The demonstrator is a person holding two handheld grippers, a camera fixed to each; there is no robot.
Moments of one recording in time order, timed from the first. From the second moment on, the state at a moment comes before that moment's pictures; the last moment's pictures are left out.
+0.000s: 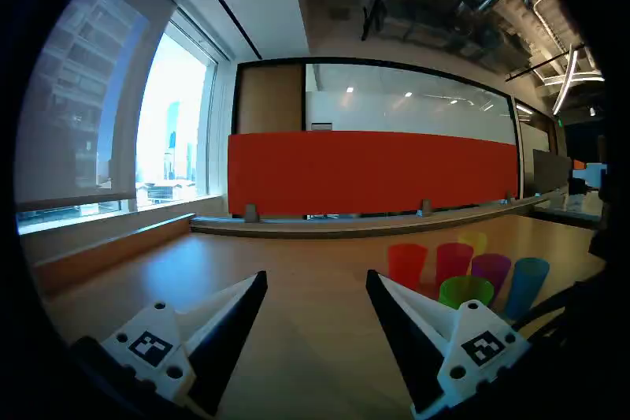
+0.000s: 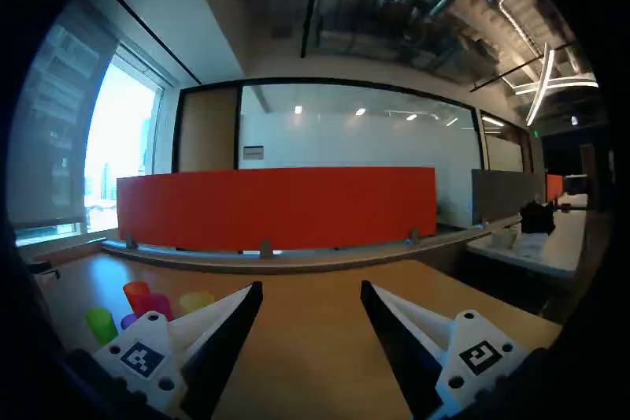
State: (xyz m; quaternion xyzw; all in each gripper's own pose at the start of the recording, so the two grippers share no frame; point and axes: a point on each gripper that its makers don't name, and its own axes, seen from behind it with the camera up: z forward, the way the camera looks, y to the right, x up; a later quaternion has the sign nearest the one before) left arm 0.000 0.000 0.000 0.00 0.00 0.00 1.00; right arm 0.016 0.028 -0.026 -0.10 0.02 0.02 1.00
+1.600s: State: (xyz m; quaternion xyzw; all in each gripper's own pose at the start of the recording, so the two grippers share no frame) left arm 0.000 0.001 -0.001 0.00 0.00 0.00 1.00; right arm -0.050 0.011 -0.012 -0.06 0.02 0.01 1.00
